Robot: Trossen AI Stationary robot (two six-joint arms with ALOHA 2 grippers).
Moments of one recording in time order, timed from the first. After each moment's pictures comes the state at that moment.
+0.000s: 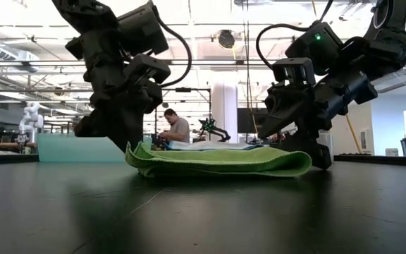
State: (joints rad) left arm -0.01 1.65 0.87 -0.31 0.24 -0.99; right arm -0.01 1.66 0.43 0.60 -0.29 1.02
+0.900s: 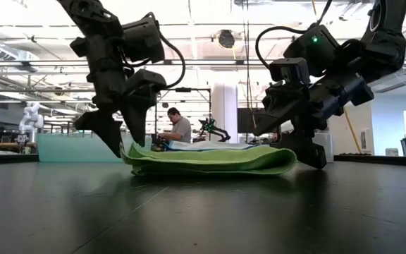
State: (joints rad) left arm 0.11 1.60 0.88 -0.46 0.18 -0.93; right arm -0.05 1.66 0.43 0.62 -0.30 1.01
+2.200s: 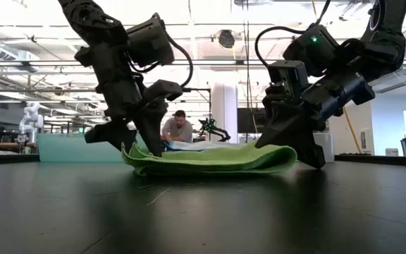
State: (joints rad) left arm 0.03 1.72 0.88 -0.25 0.09 -1.04; right arm -0.05 1.65 0.43 0.58 -0.23 0.97
